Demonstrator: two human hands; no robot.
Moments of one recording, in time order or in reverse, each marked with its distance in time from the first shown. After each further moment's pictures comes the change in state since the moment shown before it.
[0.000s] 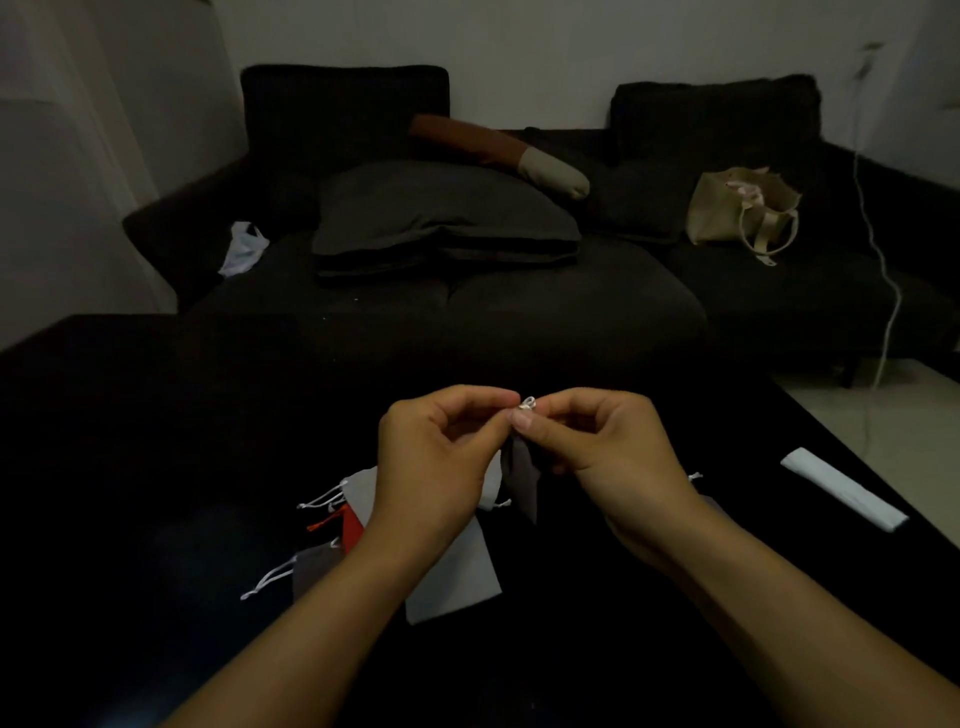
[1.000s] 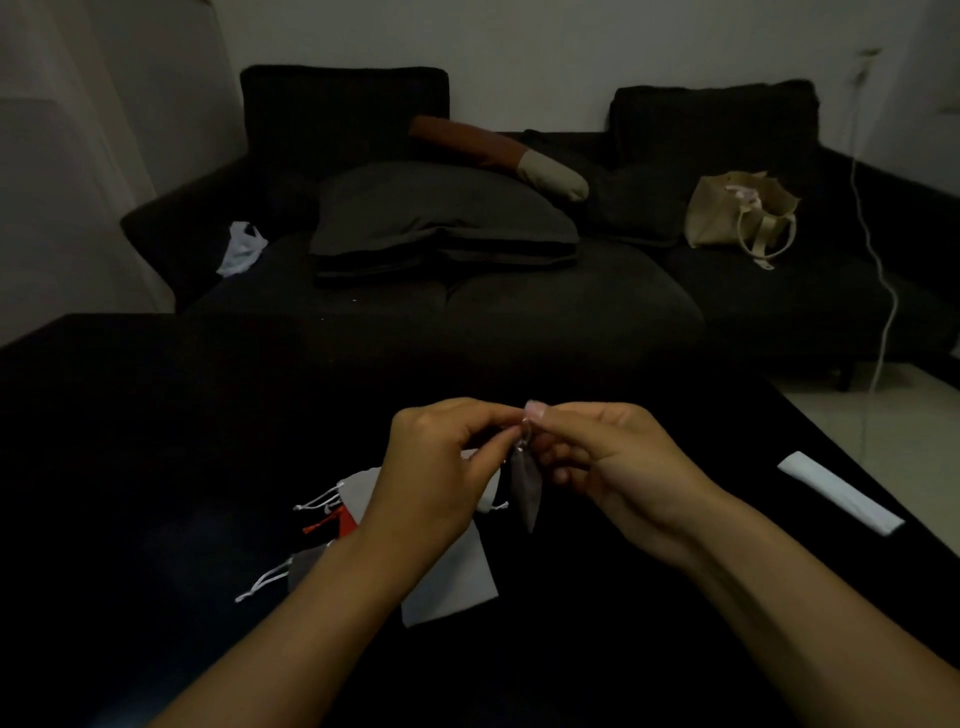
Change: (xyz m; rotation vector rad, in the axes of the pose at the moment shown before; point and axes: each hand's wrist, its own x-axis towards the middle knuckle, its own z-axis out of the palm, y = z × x) left_hand 0.006 -0.009 -0.006 0.429 -0.074 0.479; right_hand 0.007 -0.001 -0.009 0.117 -0.076 0.256
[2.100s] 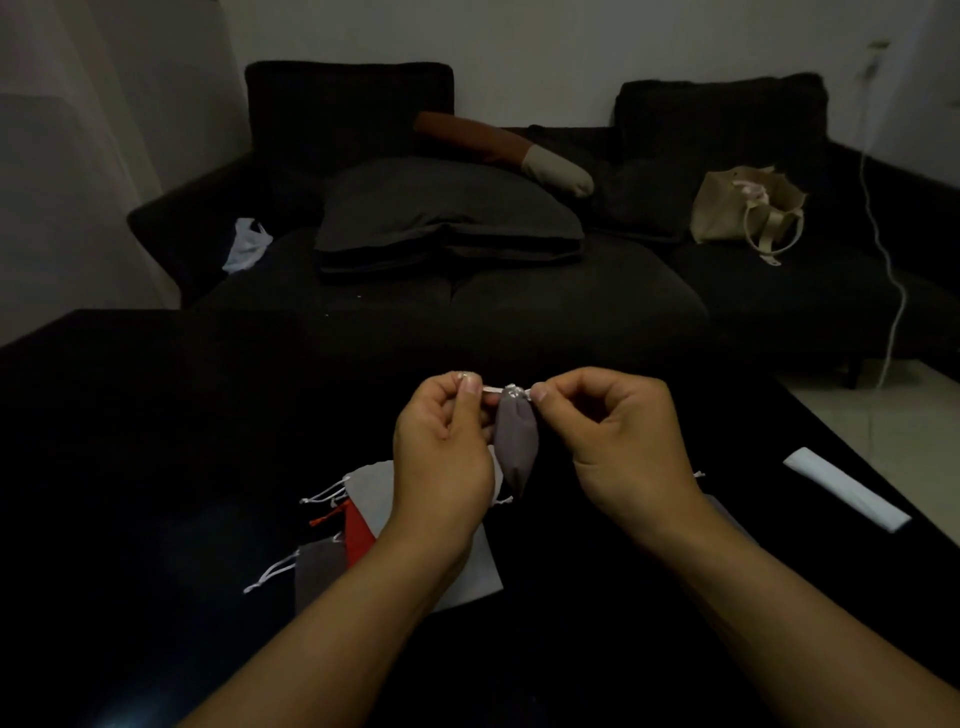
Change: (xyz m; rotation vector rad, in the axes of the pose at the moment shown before) left_hand 0.001 0.023 0.014 -0.668 0.247 -0.734; right_hand 0.003 0.008 0.010 -0.292 0.217 -0.569
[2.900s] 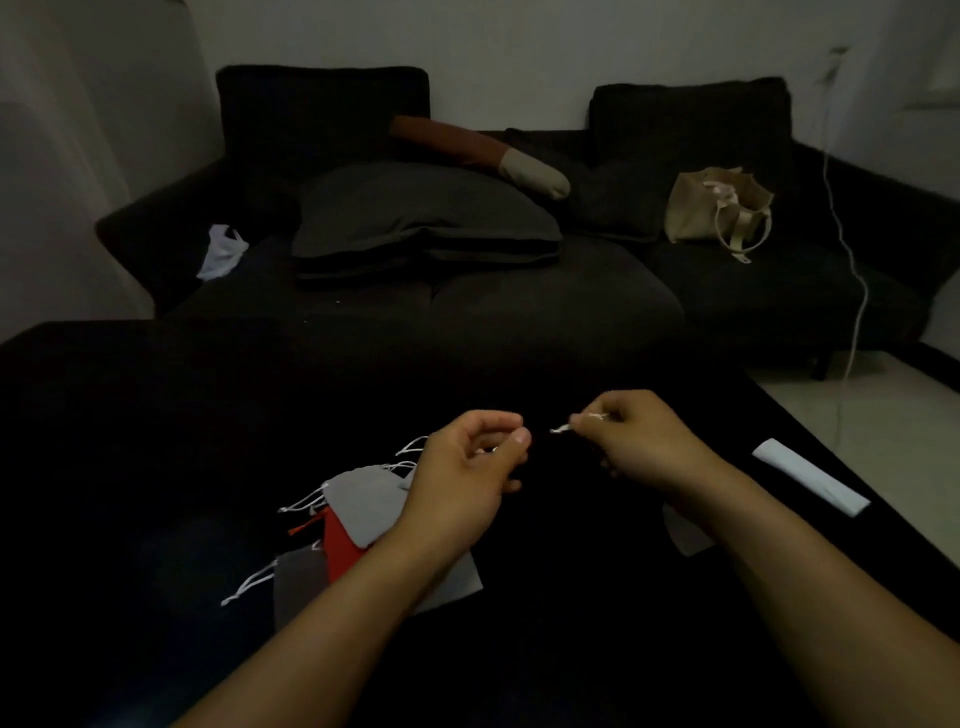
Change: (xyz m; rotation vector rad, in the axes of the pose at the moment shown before) left_hand 0.003 -0.015 0.008 0.181 -0.332 -0.250; right_hand 0.035 0.044 -0.053 -0.385 -0.157 0.496
